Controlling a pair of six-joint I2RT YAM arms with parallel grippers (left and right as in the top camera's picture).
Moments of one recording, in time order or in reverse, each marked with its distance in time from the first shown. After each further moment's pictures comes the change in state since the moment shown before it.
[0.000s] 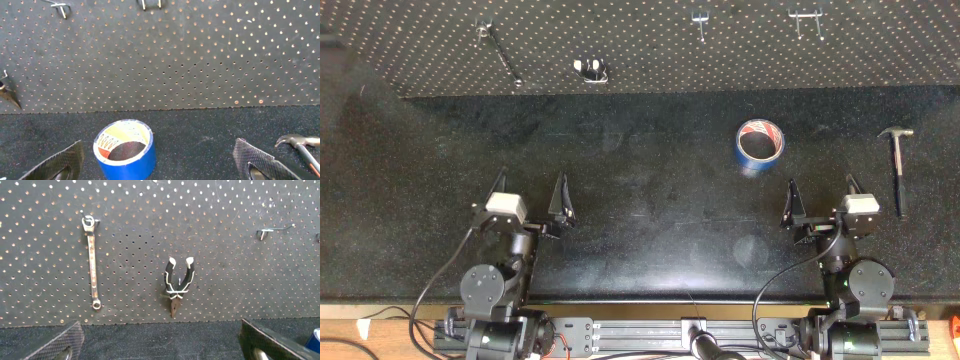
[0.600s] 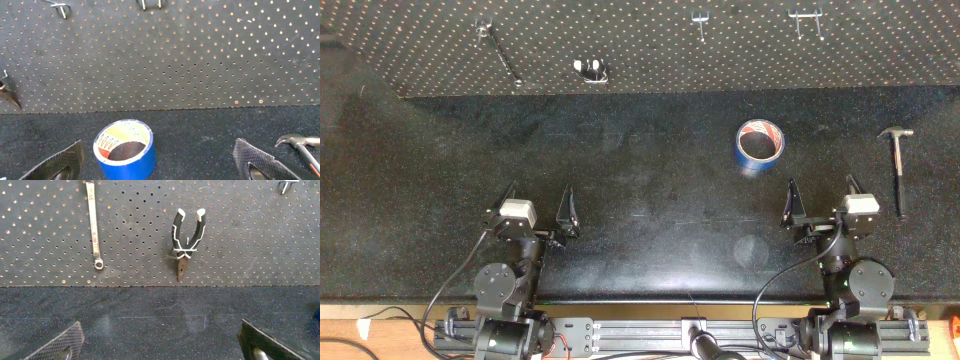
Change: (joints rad) left arm 0.000 -0.140 -0.101 -0.164 -0.017 0.000; right arm 0.000 0.000 0.000 0.000 0.000 0.000
